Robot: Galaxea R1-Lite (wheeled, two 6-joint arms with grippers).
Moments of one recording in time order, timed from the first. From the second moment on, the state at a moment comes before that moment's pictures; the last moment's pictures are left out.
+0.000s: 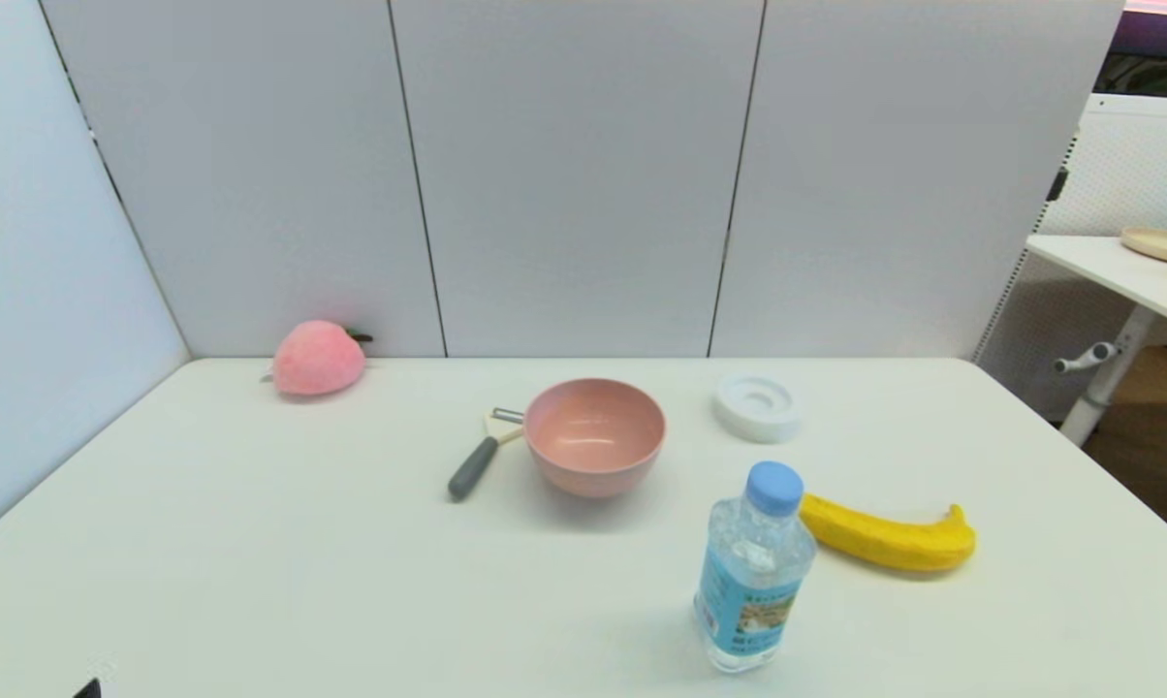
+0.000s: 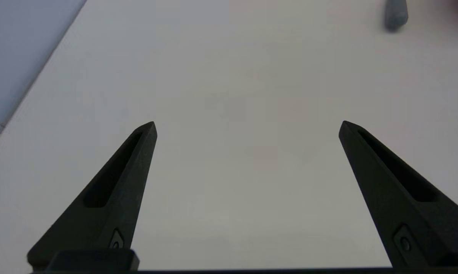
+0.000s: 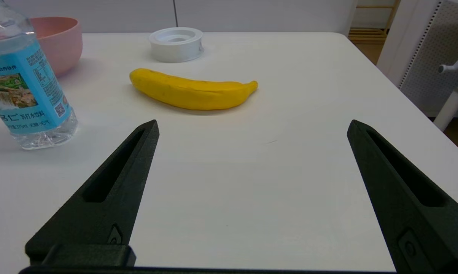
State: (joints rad) left arm 0.05 0.42 -0.17 0.03 -0.02 0.12; right arm 0.01 0.00 0.00 -0.01 0.00 0.00
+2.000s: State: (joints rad) left arm 0.01 0.00 0.00 0.00 0.02 -0.03; right arm 0.01 0.00 0.00 -0.01 0.00 -0.01
